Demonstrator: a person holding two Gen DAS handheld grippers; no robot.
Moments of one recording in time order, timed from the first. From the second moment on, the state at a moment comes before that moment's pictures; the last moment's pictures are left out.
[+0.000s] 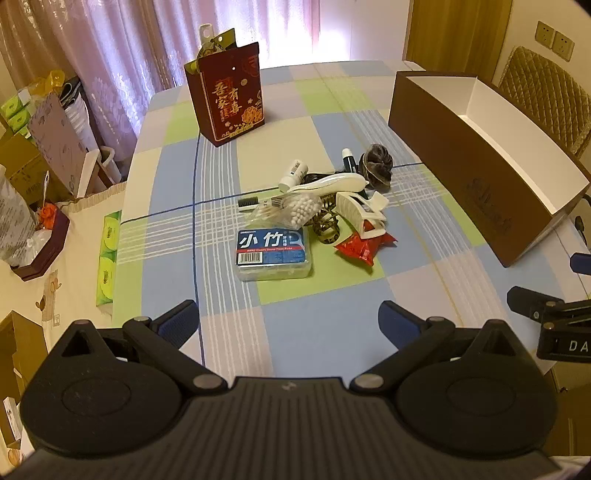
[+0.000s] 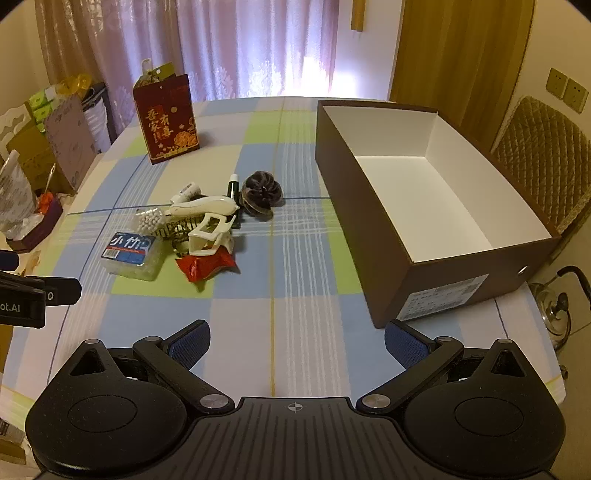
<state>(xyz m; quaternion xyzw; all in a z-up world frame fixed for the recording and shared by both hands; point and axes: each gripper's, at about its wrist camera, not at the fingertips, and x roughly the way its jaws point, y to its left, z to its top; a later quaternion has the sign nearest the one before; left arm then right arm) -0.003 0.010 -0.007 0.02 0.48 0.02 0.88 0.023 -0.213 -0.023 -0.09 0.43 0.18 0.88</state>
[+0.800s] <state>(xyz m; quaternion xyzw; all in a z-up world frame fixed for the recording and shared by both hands) -0.007 0.021 -0.013 0.01 0.49 0.04 0.87 0.025 -0.201 -0.026 -0.10 0.44 0.19 0.87</state>
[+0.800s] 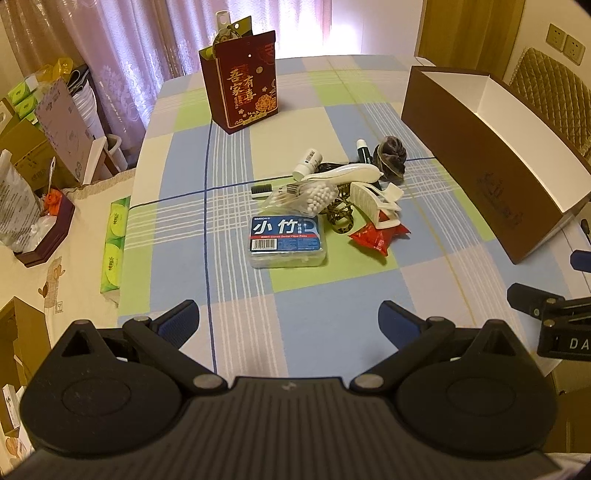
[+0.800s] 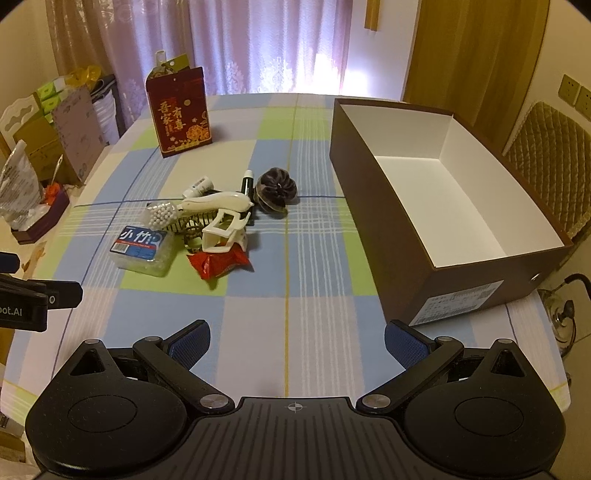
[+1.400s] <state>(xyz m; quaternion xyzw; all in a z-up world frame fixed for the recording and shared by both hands) 0.004 0.019 -0.016 0.01 0.49 0.04 0.87 0.031 -0.200 -0.028 -0.10 0.44 0.19 0.87</state>
